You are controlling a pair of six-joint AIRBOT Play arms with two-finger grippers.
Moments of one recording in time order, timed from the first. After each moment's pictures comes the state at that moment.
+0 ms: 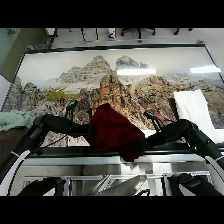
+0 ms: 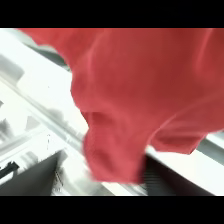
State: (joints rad) left arm -0.33 -1.08 0.73 -2.13 1.02 1.58; right arm 0.30 -0.96 0.59 2.31 -1.23 -1.79
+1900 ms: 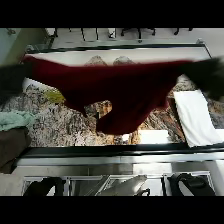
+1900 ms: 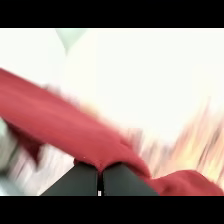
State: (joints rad) left arm -0.22 -0.55 1.32 -2.20 0.73 1.57; right arm 0.03 -0.76 1.62 2.36 -1.20 -1.83
